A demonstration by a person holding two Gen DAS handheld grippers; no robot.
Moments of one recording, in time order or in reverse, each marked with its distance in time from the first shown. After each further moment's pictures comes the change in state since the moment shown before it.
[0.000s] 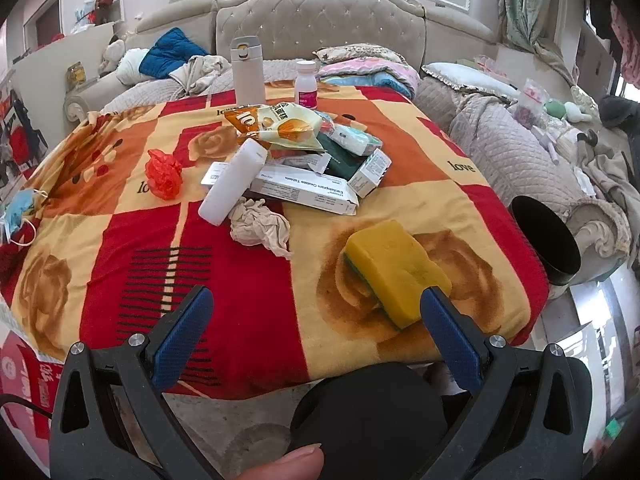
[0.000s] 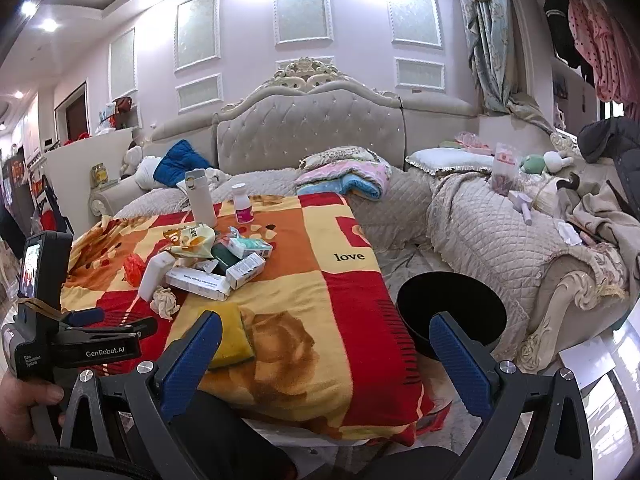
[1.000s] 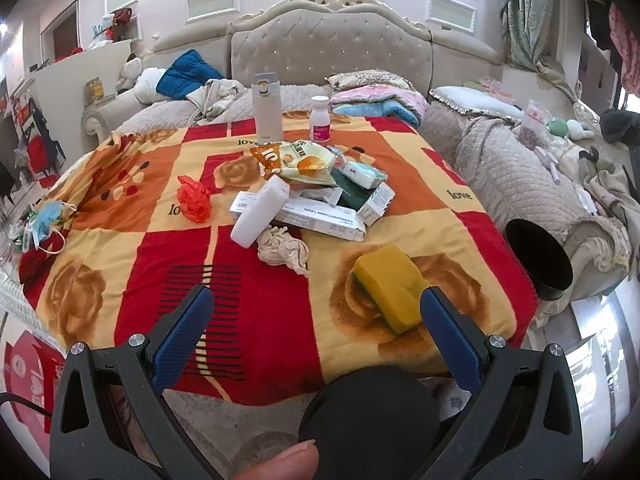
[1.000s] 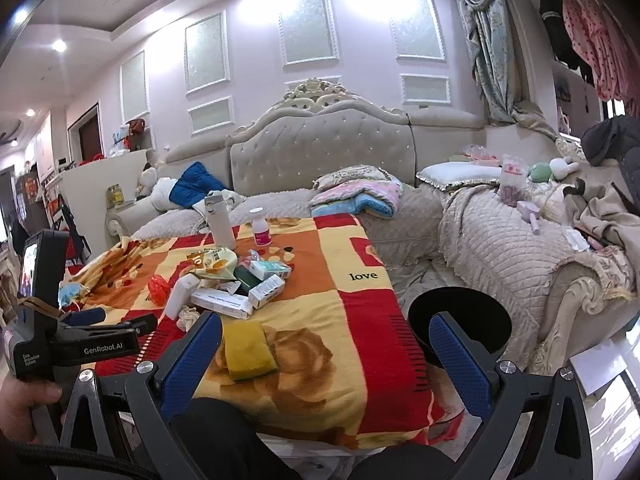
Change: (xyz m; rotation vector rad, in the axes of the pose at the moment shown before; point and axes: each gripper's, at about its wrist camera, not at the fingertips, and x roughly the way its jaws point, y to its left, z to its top) left arm -0.049 0.004 0.004 -0.011 -0.085 0.046; right arm -0.031 0.000 0.005 0.032 -0.073 0.051
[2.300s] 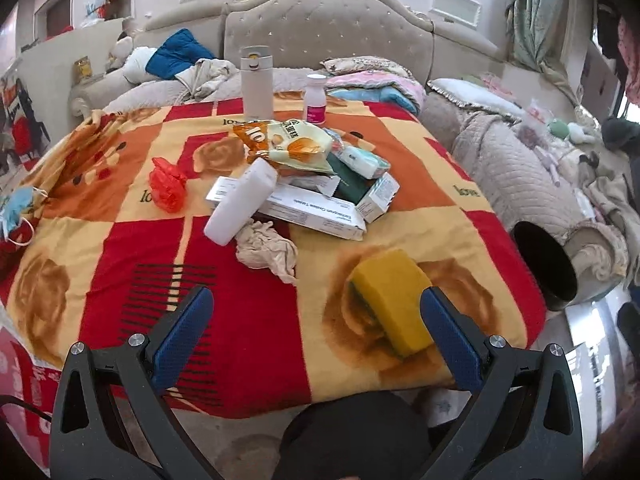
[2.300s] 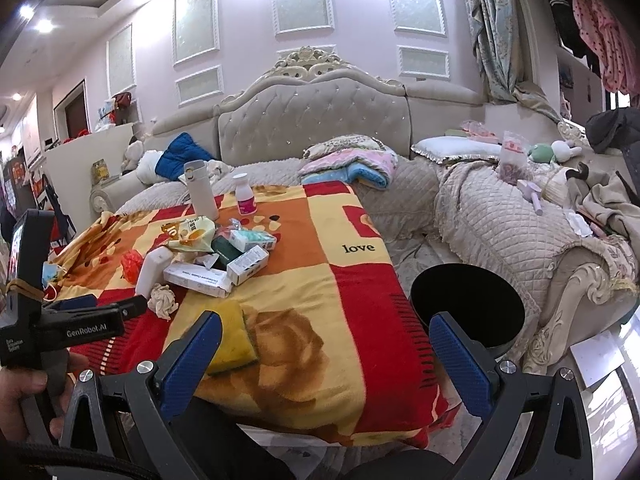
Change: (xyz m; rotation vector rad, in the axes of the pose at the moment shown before) left arm 0.052 0.006 0.009 -0.044 0.049 -0.062; right arm 0.062 -0.001 -0.011 -0.018 0.114 -0.035
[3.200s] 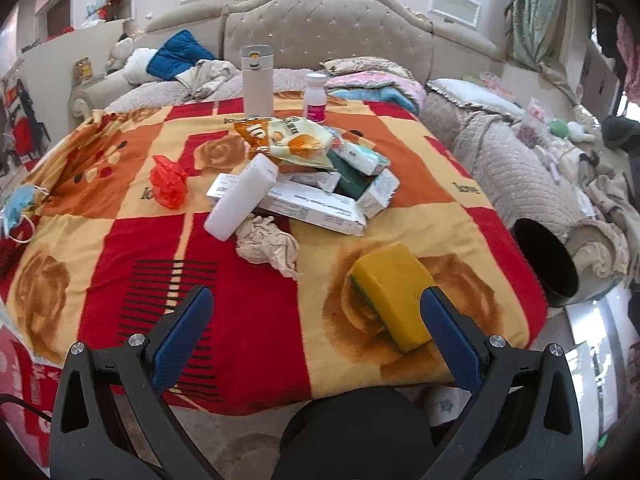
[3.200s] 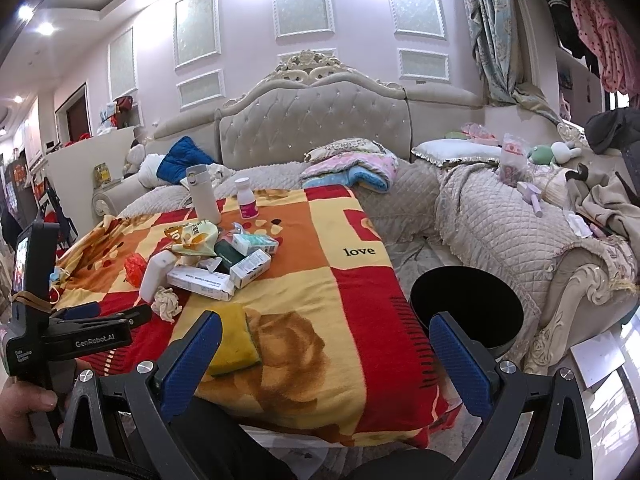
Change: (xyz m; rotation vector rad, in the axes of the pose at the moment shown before) left arm 0.000 0.001 -0.005 0.011 -0.001 -0.004; right arm -0.005 0.003 0.000 0.002 -0.017 0.005
